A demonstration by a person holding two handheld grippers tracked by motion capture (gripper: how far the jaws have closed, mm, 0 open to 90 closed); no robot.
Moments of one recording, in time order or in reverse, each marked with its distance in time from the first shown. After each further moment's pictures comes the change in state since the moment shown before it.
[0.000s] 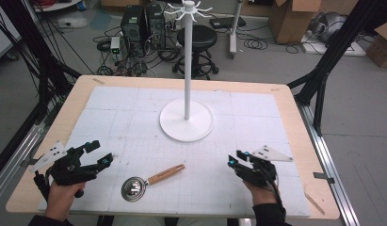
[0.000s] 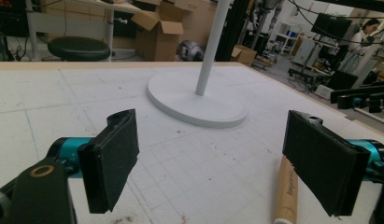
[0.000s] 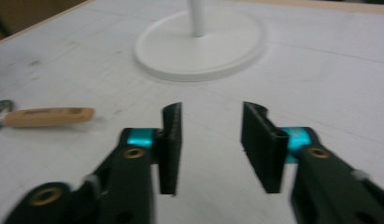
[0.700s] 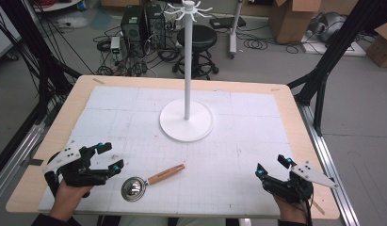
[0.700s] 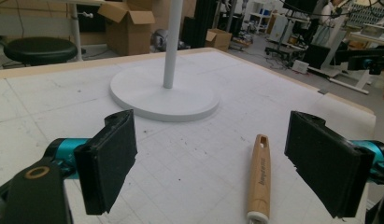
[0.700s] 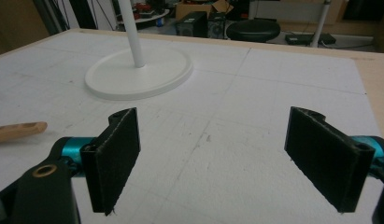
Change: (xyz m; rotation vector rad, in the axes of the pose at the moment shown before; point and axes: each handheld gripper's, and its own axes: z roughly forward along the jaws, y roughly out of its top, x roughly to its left) left arm -0.018 0.002 0.018 0.068 -0.106 0.089; right arm -0.025 -0.020 -0.071 -0.160 -0.178 0.016
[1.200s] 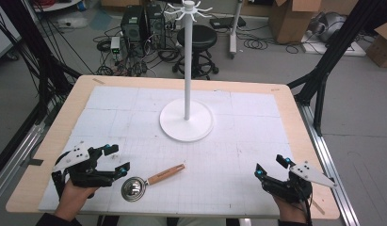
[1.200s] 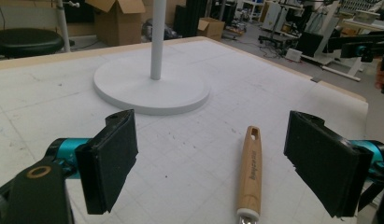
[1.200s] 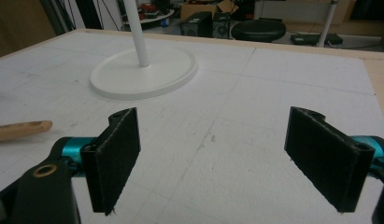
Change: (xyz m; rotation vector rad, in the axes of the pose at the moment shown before) left arm -0.009 0.000 0.012 0.033 -0.036 0.013; right arm -0.001 -0.002 0.003 0.000 0.024 0.000
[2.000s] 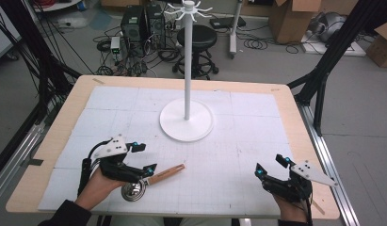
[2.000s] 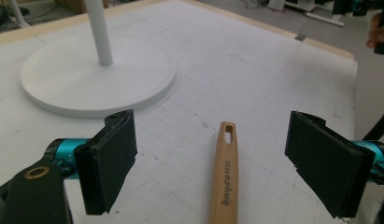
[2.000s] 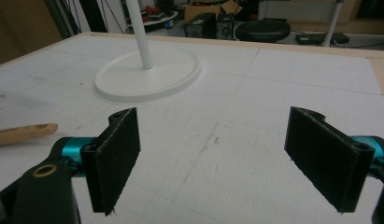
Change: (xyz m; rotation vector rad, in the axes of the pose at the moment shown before) left arm -0.026 0.020 0.066 0.210 -0.097 0.083; right arm -0.001 0.001 0.001 -0.008 0.019 0.019
